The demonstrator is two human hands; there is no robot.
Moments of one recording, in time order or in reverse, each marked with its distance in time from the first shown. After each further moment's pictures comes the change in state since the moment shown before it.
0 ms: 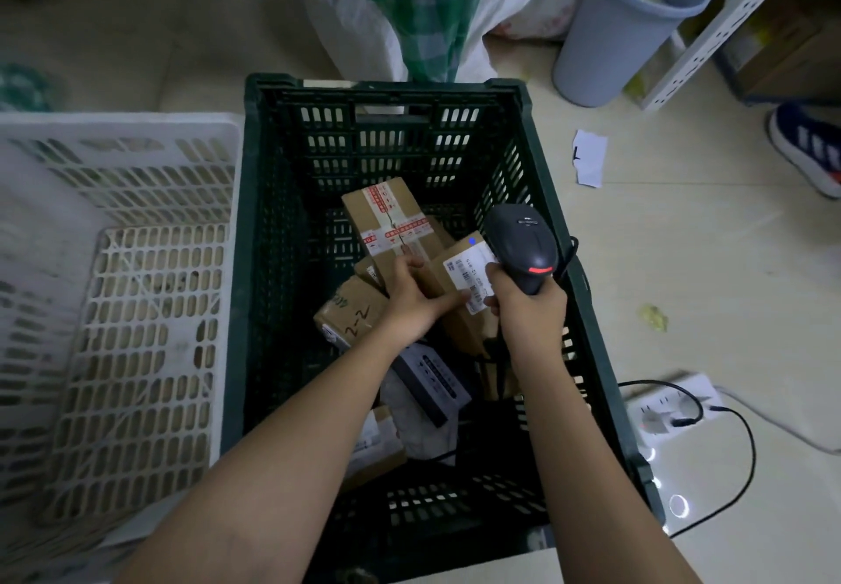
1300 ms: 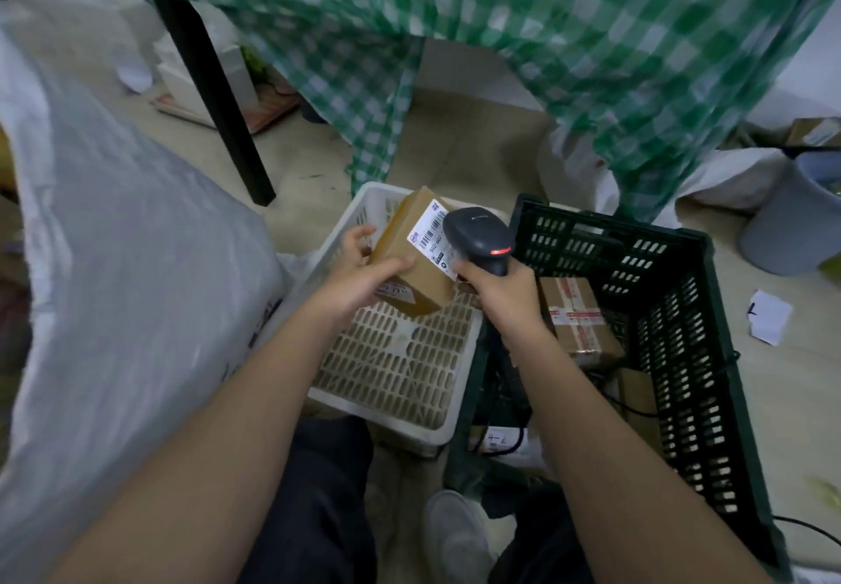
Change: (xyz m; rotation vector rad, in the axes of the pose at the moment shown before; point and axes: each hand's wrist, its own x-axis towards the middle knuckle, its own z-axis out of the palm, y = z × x) left_hand -0.273 0.081 -0.281 -0.245 0.459 0.136; right_hand -0.224 -0.107 0.127 -0.104 -0.721 -0.222
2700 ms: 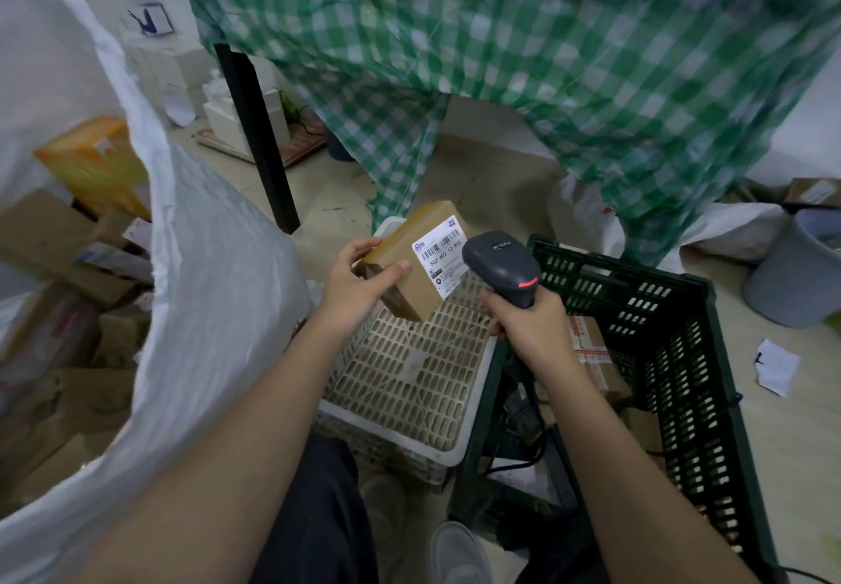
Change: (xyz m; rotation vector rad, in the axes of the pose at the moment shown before) left_hand -0.038 0.023 -0.016 0.042 0.266 0.264; right_hand -0.047 -0.036 -0.016 -0.183 -0.003 -0.155
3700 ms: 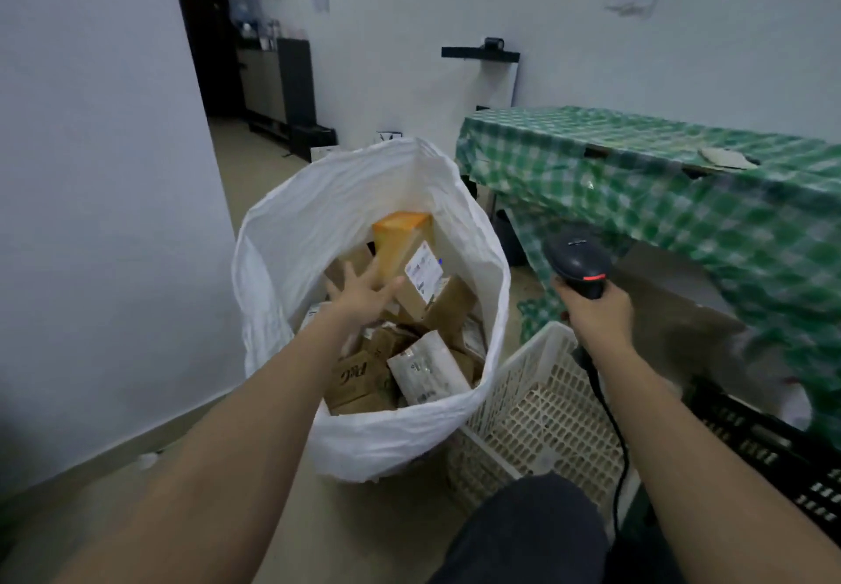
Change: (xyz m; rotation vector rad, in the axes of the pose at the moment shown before) left_hand -0.116 0.097 -0.287 0.556 0.316 -0.169; right_hand -0.093 -0.173 0.118 0.056 -0.044 -0.302
